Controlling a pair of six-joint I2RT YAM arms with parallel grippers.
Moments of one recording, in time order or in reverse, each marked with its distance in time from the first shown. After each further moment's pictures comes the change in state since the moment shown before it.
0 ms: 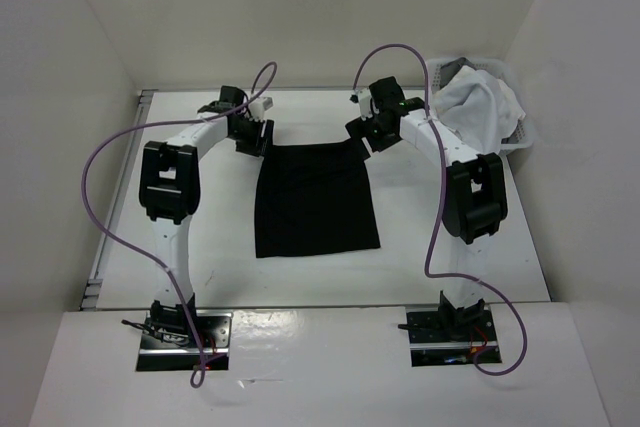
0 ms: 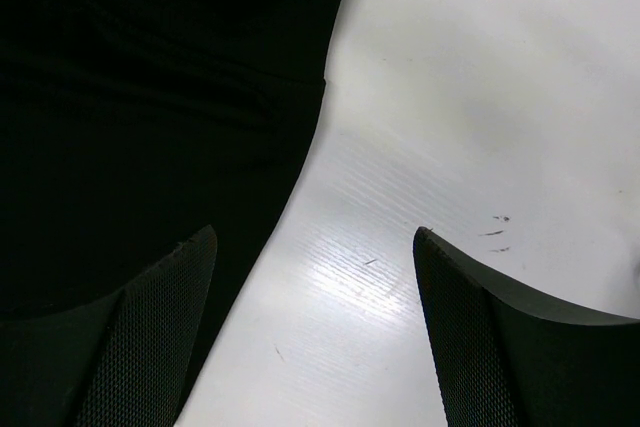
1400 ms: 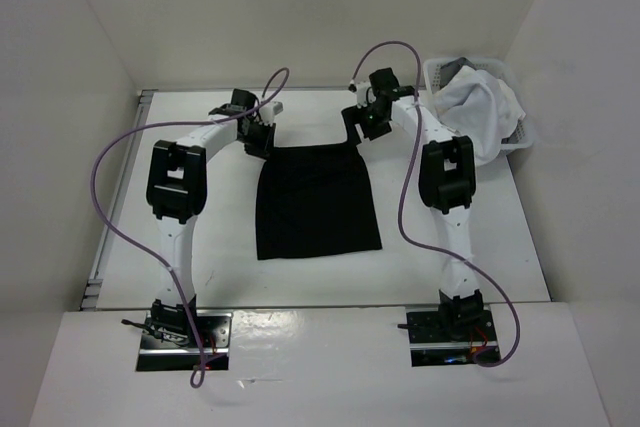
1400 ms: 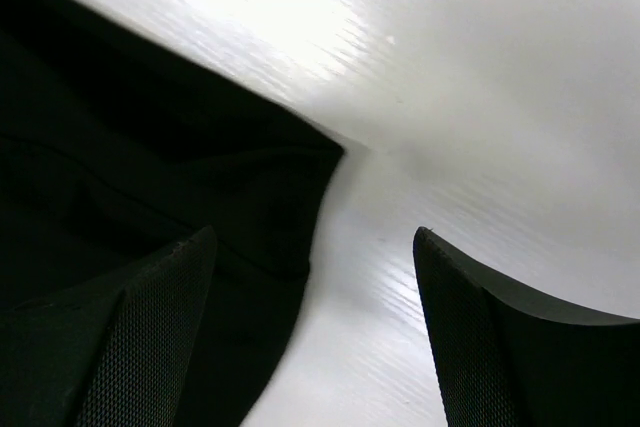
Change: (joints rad) left arm -0.049 0.042 0.027 0.010 -0.036 0.000; right arm -0.061 0.391 0.414 -0.050 -0.215 0.038
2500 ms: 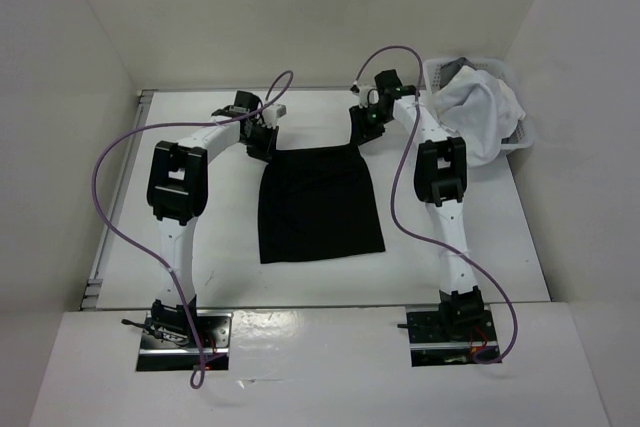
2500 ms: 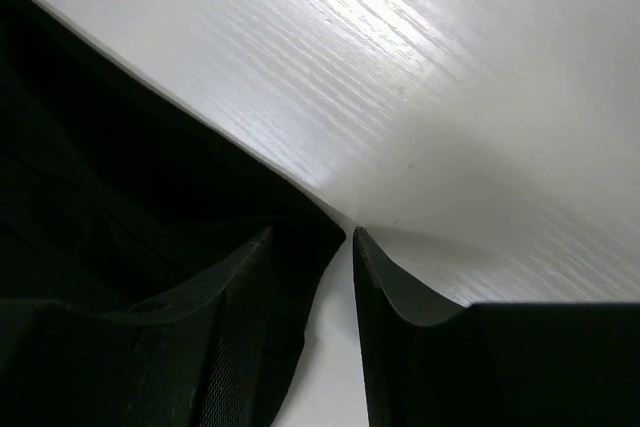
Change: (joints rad) left arm -0.022 -0.024 -0.034 -0.011 -0.005 0.010; right arm -0.061 0.220 0.255 -0.111 -0.230 -0.004
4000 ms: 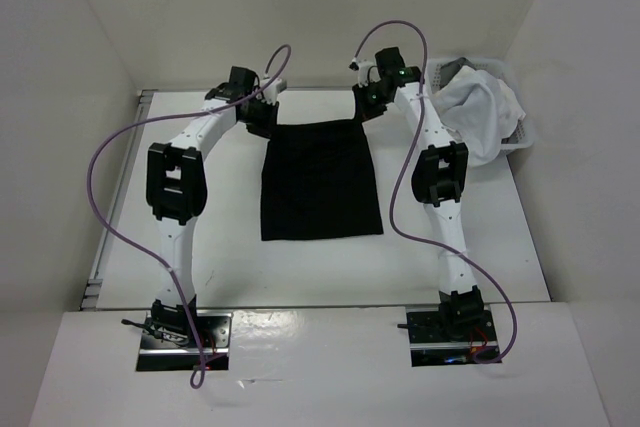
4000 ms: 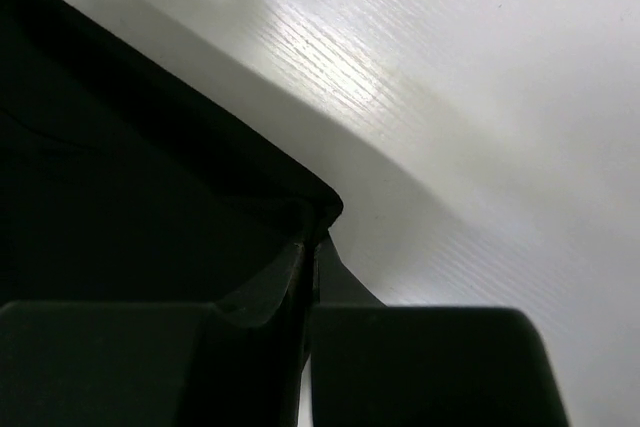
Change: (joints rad) left arm 0.011 0.000 0.229 -0.098 0.032 0.053; right arm 0.016 0.012 0.280 -0.144 0.077 -0.033
